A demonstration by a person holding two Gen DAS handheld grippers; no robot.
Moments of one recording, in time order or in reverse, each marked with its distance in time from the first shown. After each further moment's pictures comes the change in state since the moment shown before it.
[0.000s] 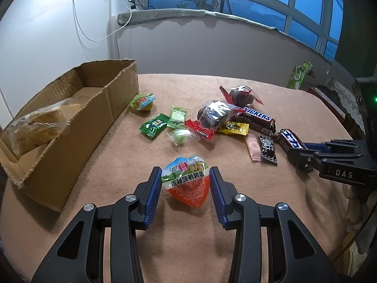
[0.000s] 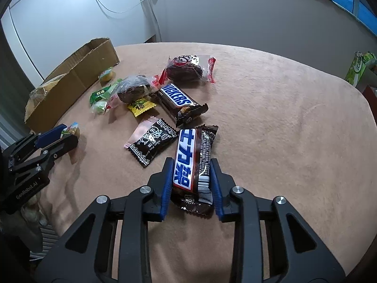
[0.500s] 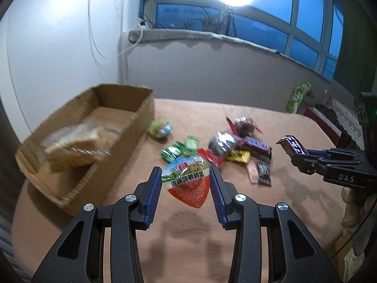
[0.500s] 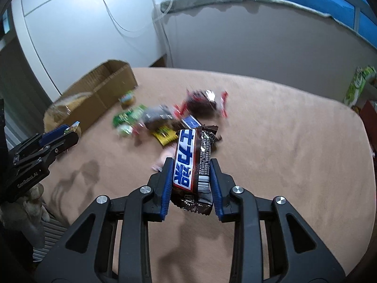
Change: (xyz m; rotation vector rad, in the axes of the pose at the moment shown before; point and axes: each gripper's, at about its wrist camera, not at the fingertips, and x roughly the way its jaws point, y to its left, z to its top) left arm -0.043 0.027 0.024 -0.041 -0.111 0.002; right arm -0.043 0.020 0.020 -0.029 -0.103 0.038
